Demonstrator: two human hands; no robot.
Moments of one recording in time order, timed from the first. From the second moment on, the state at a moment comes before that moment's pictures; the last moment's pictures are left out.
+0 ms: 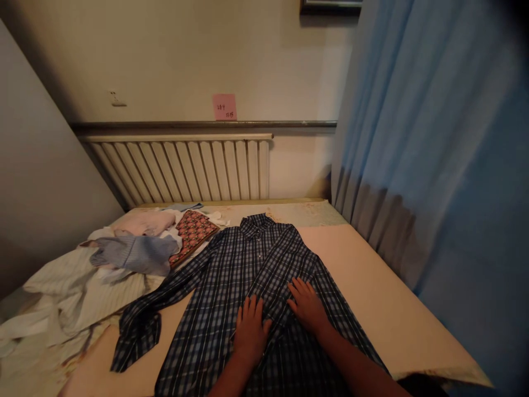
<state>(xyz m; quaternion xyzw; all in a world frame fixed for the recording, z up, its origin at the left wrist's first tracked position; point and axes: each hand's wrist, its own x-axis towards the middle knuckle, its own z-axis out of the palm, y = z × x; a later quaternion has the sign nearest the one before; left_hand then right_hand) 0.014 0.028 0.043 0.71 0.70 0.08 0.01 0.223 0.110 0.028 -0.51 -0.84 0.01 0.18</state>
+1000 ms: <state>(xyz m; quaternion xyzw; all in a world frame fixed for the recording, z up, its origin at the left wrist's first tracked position) 0.022 0.029 0.026 0.74 0.66 0.09 -0.01 0.222 0.109 0.027 -0.51 -0.84 -0.02 0.17</state>
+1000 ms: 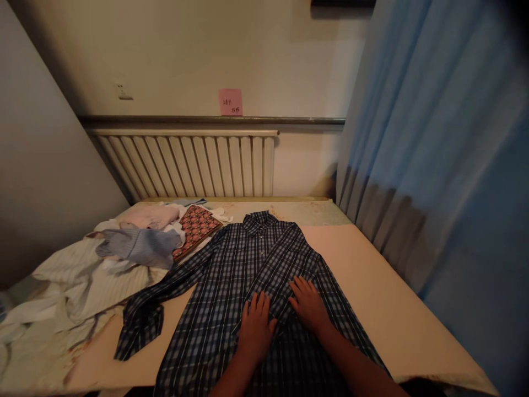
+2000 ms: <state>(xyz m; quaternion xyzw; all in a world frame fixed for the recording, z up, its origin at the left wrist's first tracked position) 0.009 0.023 0.032 0.71 0.68 0.16 0.09 0.226 0.111 0.013 -0.49 -0.85 -0.04 0.18</state>
